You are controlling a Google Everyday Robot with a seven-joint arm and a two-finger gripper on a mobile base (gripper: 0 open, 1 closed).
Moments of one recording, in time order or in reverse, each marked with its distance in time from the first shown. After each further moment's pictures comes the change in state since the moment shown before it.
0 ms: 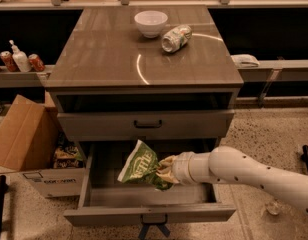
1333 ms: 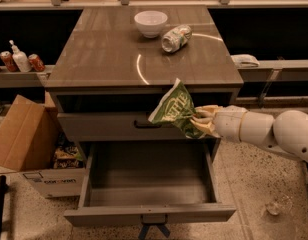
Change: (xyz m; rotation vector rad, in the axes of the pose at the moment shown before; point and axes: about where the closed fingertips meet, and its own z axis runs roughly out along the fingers) arm -0.084 -0.125 -0.167 0.276 -0.286 -0.120
